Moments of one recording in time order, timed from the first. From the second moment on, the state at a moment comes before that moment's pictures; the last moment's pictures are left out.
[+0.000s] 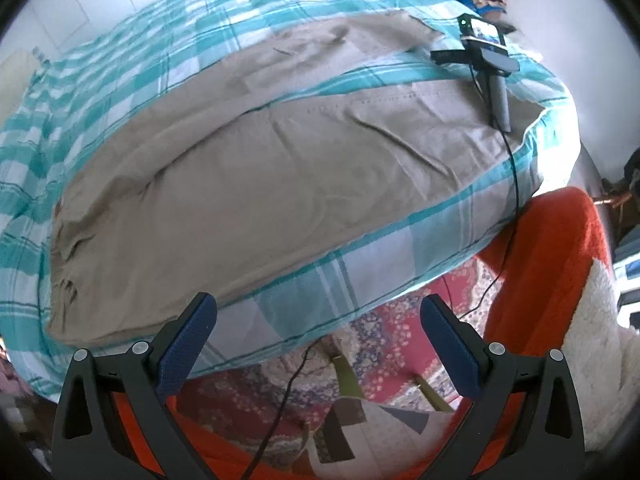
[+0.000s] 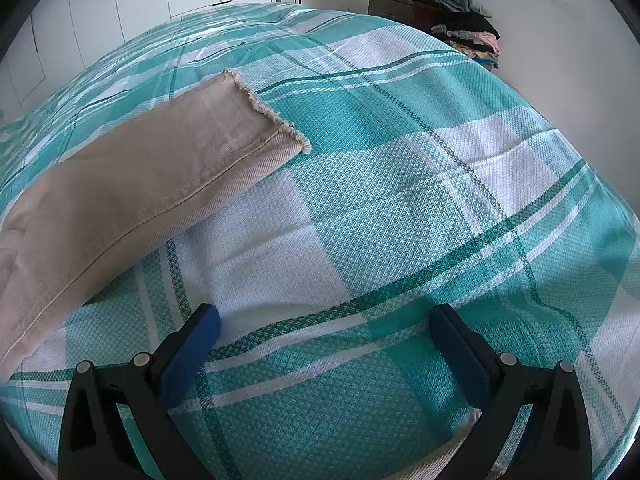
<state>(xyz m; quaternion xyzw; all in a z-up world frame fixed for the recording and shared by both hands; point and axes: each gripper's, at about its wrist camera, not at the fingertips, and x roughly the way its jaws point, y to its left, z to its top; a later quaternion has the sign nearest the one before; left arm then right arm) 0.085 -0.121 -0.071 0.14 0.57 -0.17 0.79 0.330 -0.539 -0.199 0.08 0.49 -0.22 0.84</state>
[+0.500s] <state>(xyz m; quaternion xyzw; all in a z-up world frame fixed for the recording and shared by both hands) 0.087 -0.119 -0.078 0.14 0.57 -0.18 0.79 0.330 -0.539 -0.200 0.08 0.49 -0.22 0.84</state>
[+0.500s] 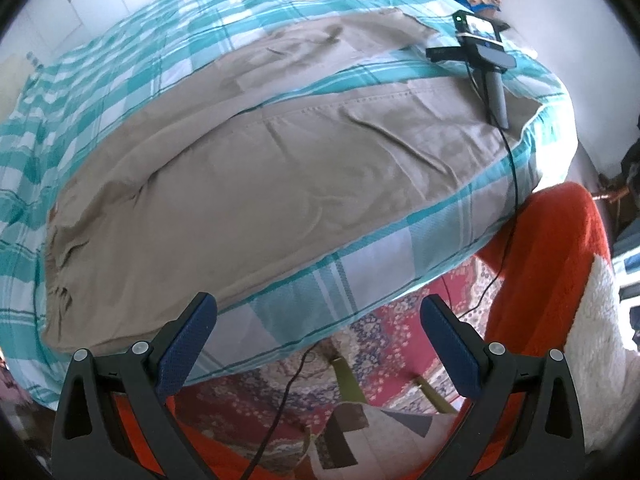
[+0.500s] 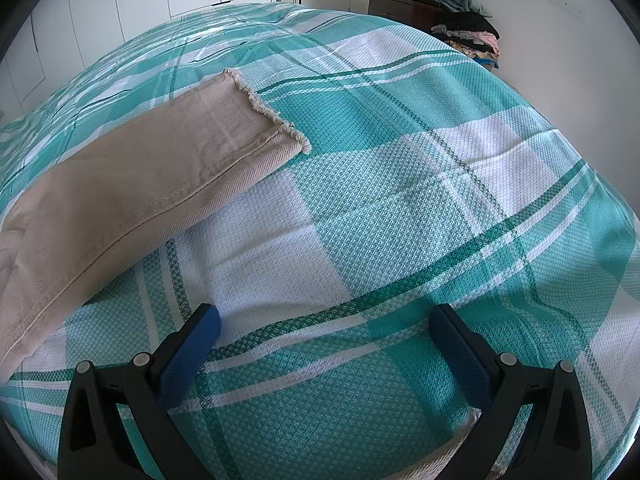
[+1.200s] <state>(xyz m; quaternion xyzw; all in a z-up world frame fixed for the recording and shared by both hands) 0.096 -0.112 -0.088 0.13 0.58 -0.18 0.78 0.330 -0.539 -0.200 0.08 0.49 -0.22 0.84</state>
